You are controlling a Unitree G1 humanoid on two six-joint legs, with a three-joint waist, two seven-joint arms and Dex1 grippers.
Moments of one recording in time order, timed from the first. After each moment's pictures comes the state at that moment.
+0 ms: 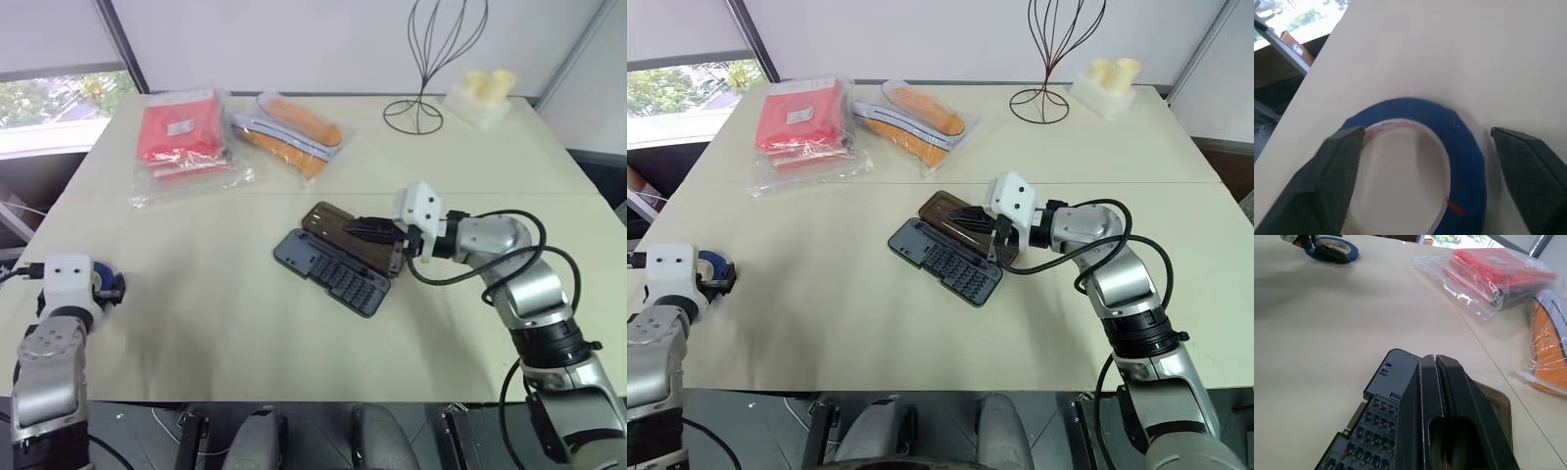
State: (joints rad) left arm -0.05 0.47 0.48 -0.18 -0.03 0.60 -0.21; right arm -0.55 -0.61 0.12 -0.14 0.29 0.29 0.98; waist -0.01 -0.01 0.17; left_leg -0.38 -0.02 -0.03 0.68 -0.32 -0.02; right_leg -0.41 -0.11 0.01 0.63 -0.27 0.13
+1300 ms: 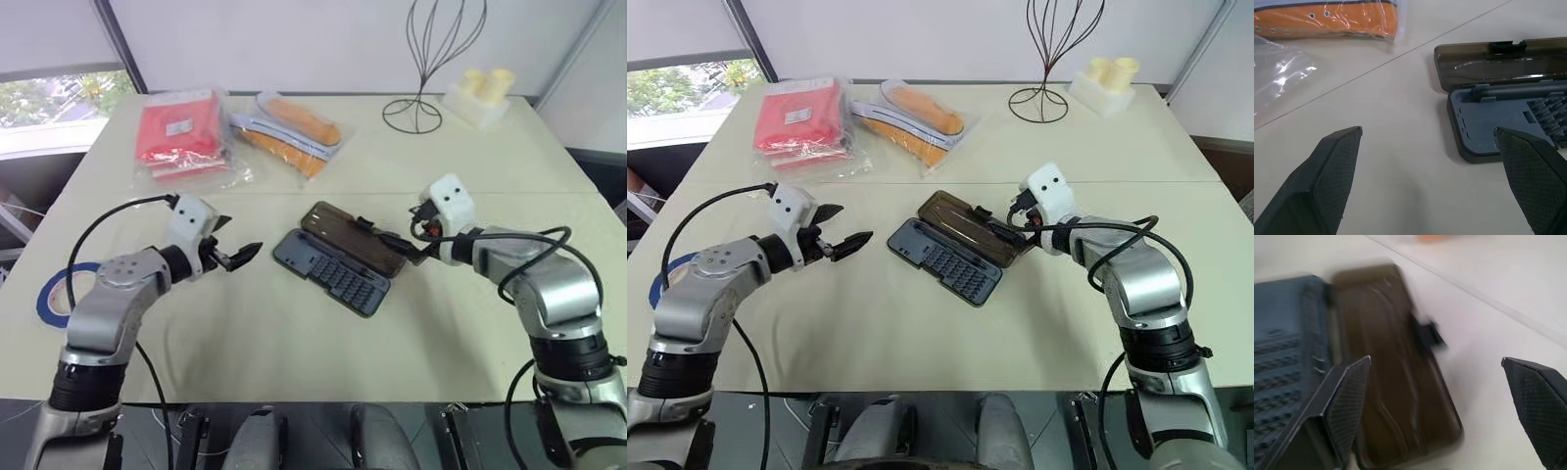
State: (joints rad) left arm -0.33 0.59 0.08 -0.24 -0.35 0.64 -0.67; right arm -0.54 -0.61 -0.02 -0.30 0.30 1.18 0.47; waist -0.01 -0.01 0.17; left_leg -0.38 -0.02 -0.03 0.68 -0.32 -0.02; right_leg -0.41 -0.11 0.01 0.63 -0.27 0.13
